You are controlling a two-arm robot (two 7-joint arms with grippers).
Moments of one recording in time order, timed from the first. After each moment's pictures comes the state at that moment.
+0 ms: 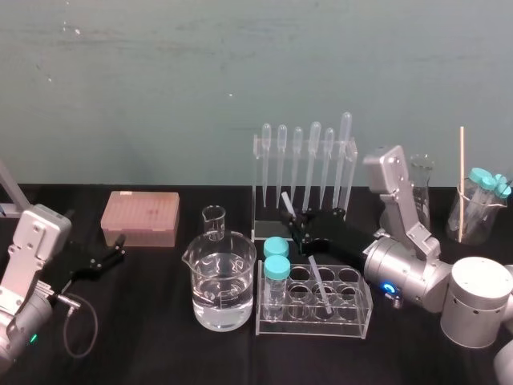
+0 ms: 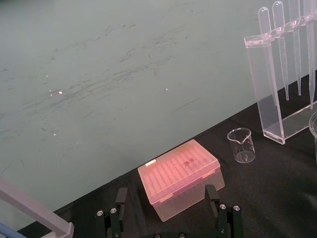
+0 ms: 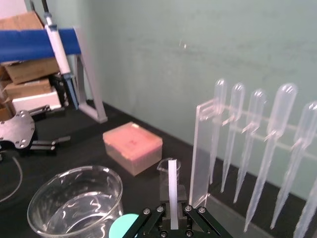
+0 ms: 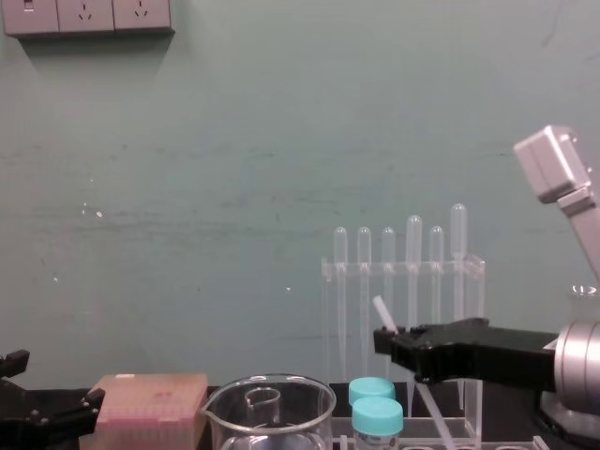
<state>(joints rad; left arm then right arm) -0.20 0.60 0.45 -1.41 -0.25 -0.12 0.03 0.43 0.36 -0.48 -1.29 0.42 0.07 0.45</state>
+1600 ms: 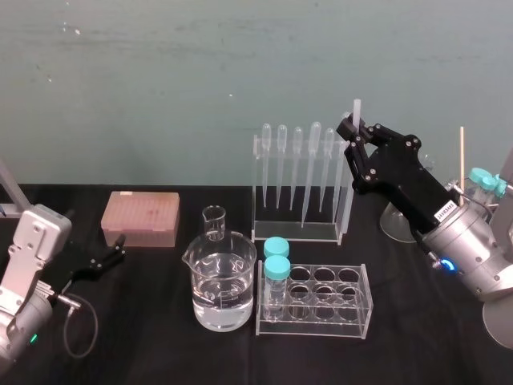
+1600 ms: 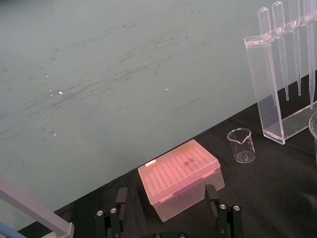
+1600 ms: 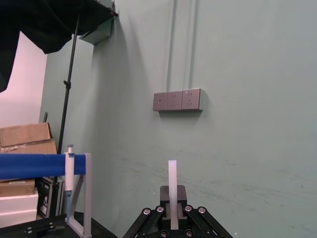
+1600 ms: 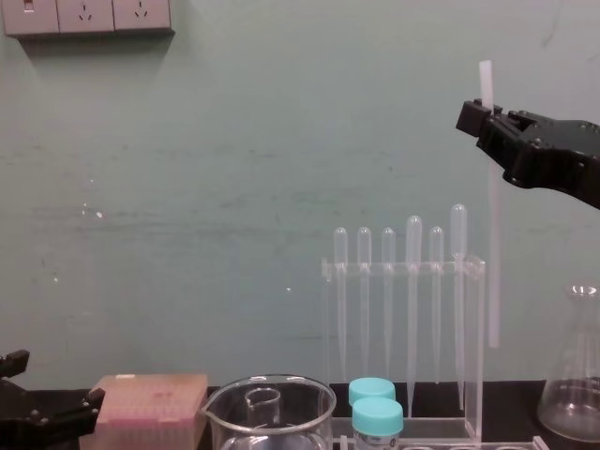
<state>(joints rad) -0.20 0.60 0.45 -1.41 -0.25 -0.12 0.03 0.26 0.36 -0.25 -1.53 0.47 -0.32 0.52</state>
